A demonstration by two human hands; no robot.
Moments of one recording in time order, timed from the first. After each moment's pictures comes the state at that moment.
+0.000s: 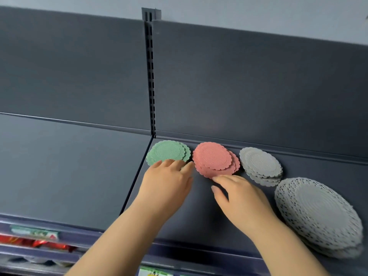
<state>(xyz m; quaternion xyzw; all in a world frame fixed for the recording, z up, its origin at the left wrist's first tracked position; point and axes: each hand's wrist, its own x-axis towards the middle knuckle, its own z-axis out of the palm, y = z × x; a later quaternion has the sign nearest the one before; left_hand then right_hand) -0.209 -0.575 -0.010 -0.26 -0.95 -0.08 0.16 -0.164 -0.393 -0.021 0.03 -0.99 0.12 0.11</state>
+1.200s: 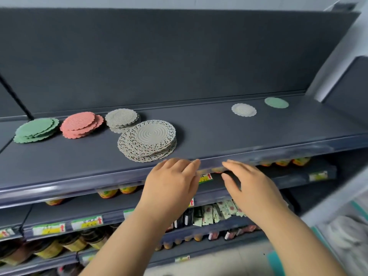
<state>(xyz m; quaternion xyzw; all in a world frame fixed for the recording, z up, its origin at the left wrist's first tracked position) 0.055 -0.262 -0.005 -0.41 -0.89 -0.12 0.18 0.136 -0.087 -0.022 -0.14 -0.97 0.15 0.15</state>
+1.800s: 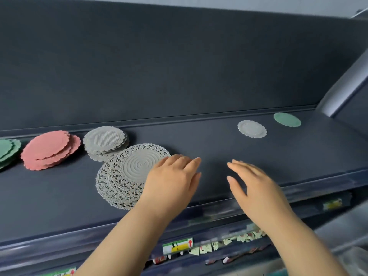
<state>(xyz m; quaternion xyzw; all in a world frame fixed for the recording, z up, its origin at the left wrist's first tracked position) -0.068 -0.208 -0.014 -0.42 -0.88 -0.14 0.19 0.033 -0.036 -0.024 -0.14 -0.96 0.15 0.19</state>
